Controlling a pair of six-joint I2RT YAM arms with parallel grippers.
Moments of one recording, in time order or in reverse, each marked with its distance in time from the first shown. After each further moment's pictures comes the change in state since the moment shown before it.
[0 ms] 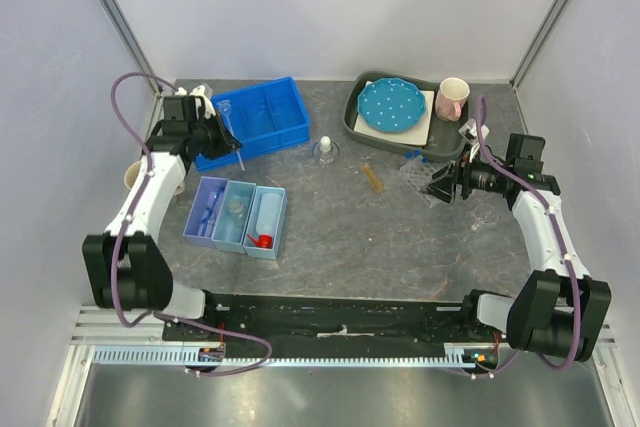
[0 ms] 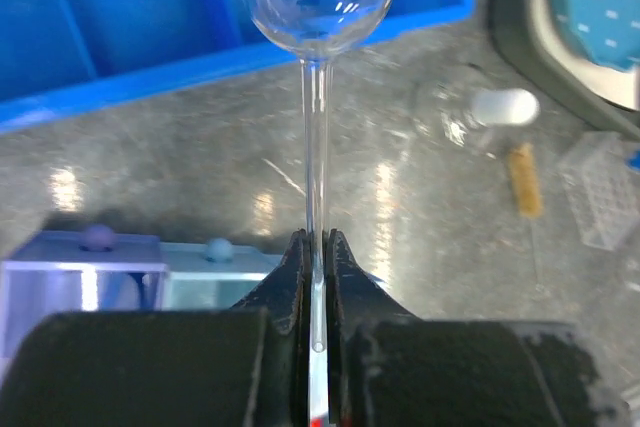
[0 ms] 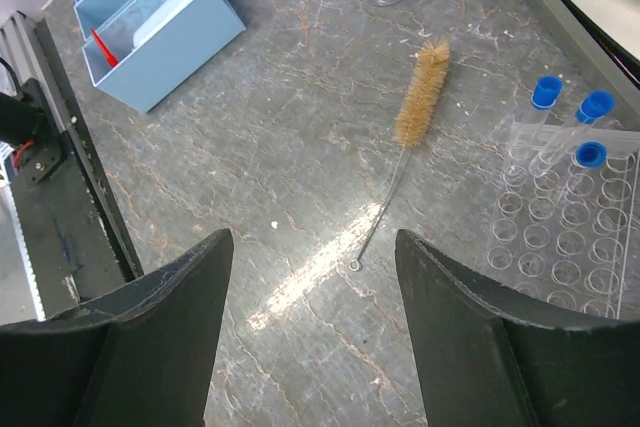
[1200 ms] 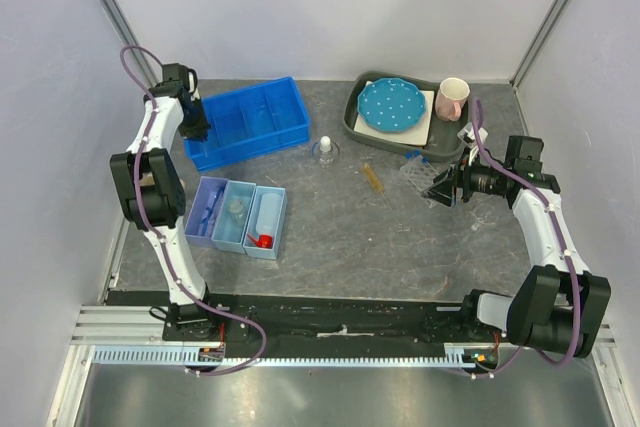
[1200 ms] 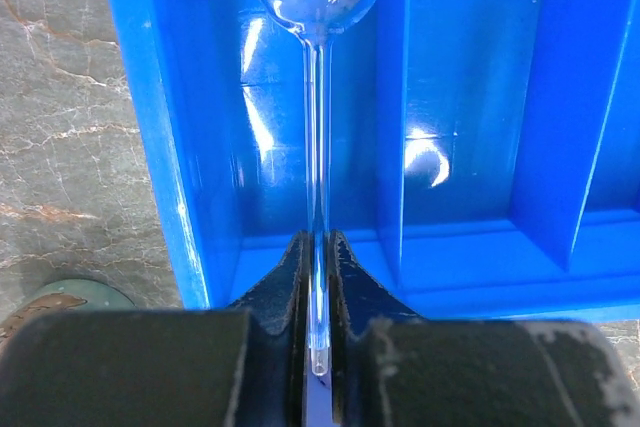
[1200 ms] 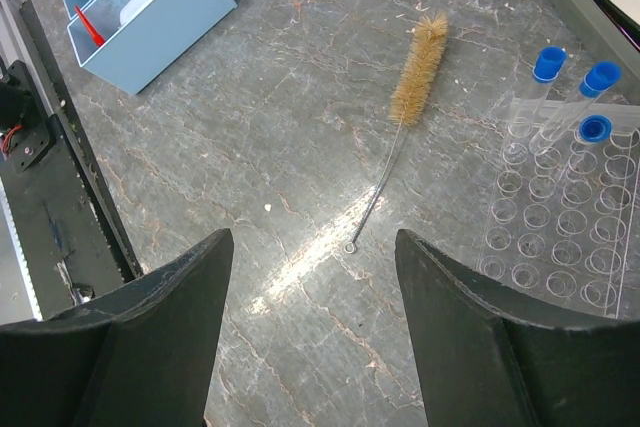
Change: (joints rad) left arm 0.148 0.677 0.653 -0.343 -0.344 0.209; right arm -0.011 0.013 0.000 -0.067 0.024 -0.083
